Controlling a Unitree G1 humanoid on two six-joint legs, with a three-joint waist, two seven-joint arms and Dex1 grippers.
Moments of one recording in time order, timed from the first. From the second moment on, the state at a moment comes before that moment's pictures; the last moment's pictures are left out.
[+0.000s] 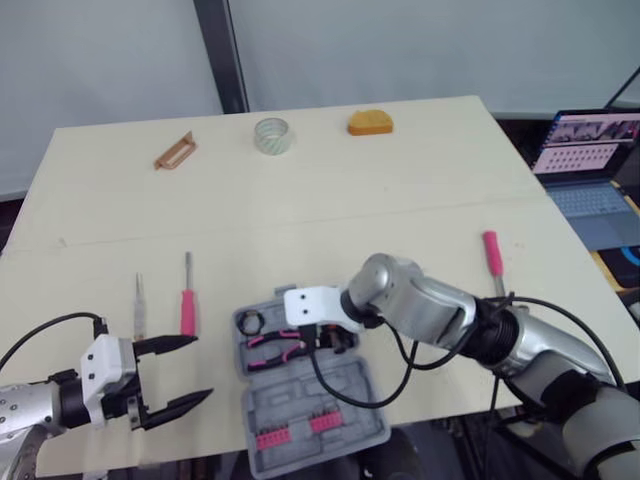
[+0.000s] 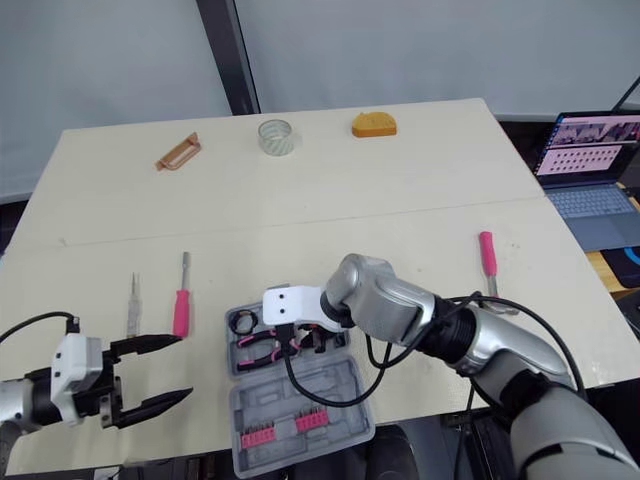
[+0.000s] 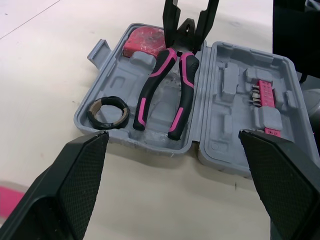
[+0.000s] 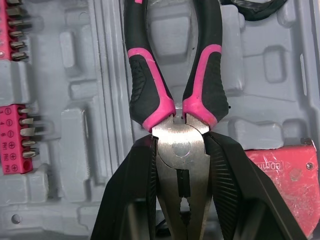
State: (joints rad) left arm 0.44 0.77 0.43 -0.31 -0.50 0.08 -1.13; right arm -0.99 -0.48 0.94 -0.22 0.05 1.00 1.07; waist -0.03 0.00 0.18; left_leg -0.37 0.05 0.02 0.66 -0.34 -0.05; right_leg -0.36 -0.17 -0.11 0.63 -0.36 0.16
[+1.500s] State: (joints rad) left arm 0.43 0.75 0.41 -0.30 -0.49 0.03 -1.13; right arm -0.57 -0.32 0.46 -0.15 0.20 0.70 0.97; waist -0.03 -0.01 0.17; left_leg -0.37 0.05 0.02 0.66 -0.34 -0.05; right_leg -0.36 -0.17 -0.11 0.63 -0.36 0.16
